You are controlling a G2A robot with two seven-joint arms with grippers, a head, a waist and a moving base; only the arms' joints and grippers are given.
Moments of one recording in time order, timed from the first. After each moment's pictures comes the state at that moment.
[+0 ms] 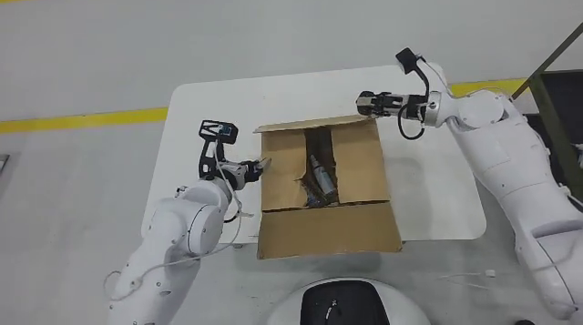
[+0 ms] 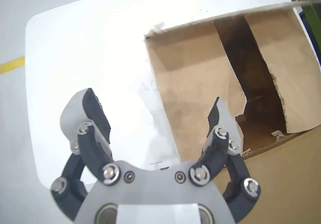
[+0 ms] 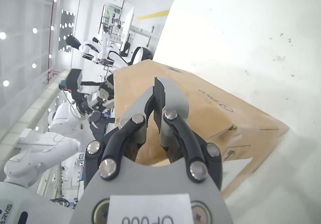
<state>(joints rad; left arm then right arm) 1.03 -0.98 -1.21 -1.99 1.00 0.25 -0.95 -0.44 -1.31 1.22 -0.66 0.04 -0.53 1.07</state>
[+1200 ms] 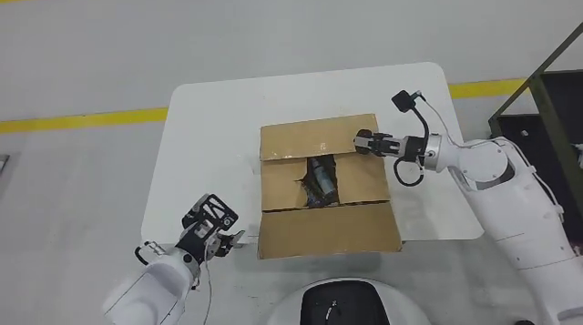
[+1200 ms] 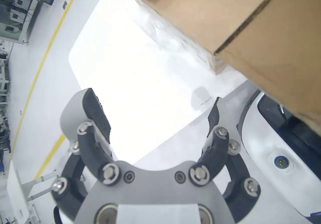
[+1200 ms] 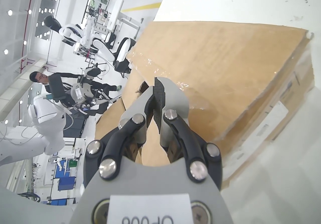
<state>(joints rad) 1.68 -0.89 -1.59 -2.25 1.44 -0.41 -0.71 -0.87 -1.22 1.29 -1.30 -0.11 -0.35 0.95</state>
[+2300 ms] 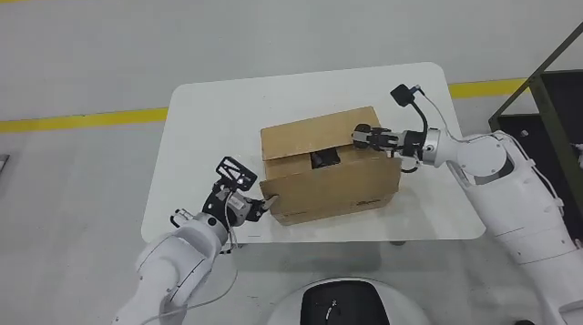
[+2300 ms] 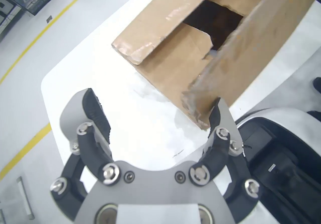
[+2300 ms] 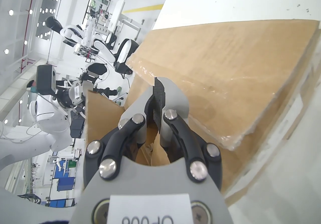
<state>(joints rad) 1.29 -0.96 -1.31 -2.09 1.22 -0.20 -0.72 -0.84 -1.20 1.26 -1.29 -0.07 -0.35 0.92</state>
